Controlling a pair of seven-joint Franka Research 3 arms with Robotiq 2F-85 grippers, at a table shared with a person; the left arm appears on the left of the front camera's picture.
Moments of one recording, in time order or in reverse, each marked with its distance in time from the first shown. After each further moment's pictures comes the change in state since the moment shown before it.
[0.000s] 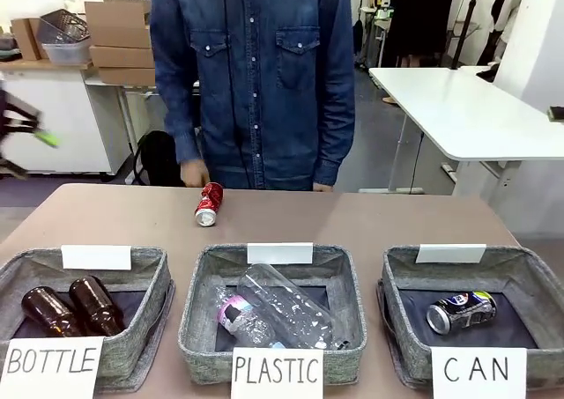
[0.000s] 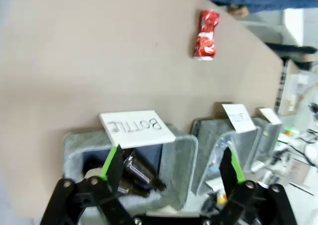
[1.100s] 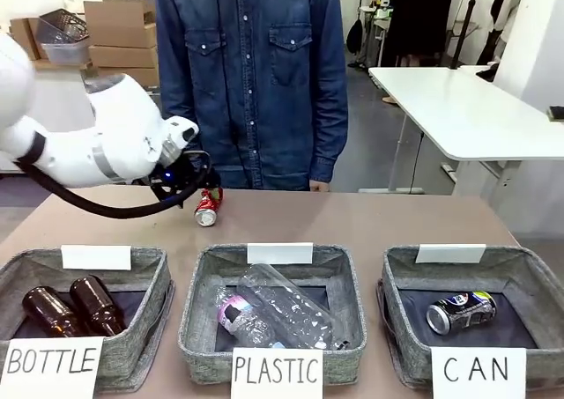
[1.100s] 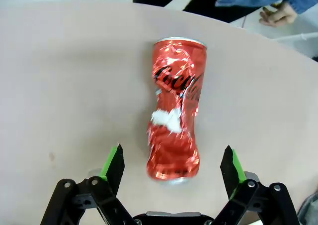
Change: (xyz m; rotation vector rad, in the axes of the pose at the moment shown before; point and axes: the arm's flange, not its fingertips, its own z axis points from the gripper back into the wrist) left arm 0.046 -0.136 -0.318 0.320 -0.127 -0.201; right arm 0.000 0.000 0.000 0.000 0.000 0.000
